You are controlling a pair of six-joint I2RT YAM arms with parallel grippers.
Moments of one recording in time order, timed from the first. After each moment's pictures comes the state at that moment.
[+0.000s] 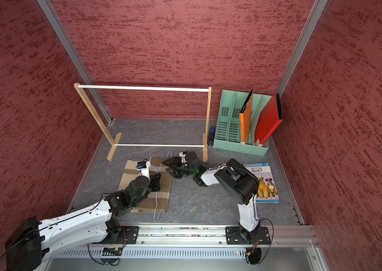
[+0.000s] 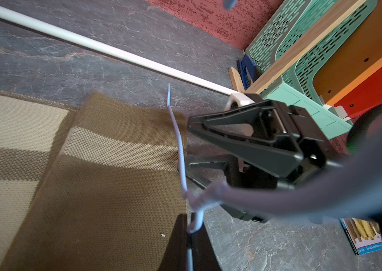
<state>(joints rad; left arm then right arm) -0.88 0.91 0.37 0.00 -0.42 -0.79 0.75 1.97 0.90 0.80 -0.52 1.66</state>
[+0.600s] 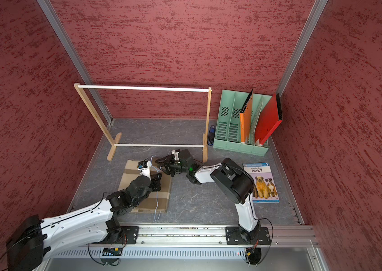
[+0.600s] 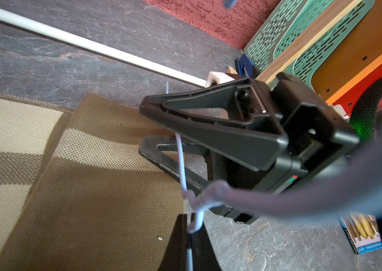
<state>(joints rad) -0.88 0.94 0.37 0.04 -0.40 -0.77 0.79 2.01 1.01 0.79 -0.52 1.73</state>
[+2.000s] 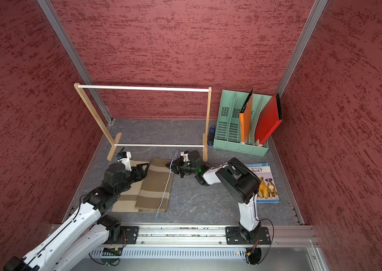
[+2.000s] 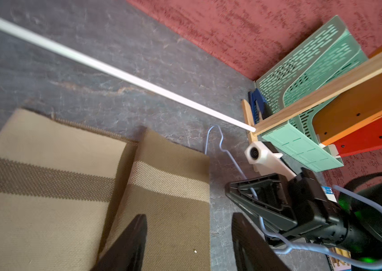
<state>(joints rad) -0.34 0.76 0.47 -0.26 0.05 -0.67 0.69 1.95 0.86 0.83 -0.59 1.66</state>
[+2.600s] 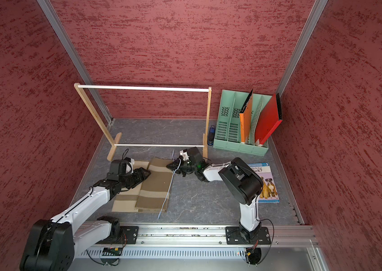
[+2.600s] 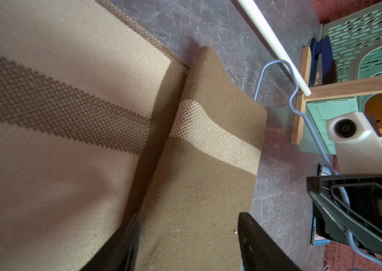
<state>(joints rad) -0.13 1.09 0.44 -0.23 0.36 -0.69 0.68 1.91 0.93 0.58 -0.65 1.45</state>
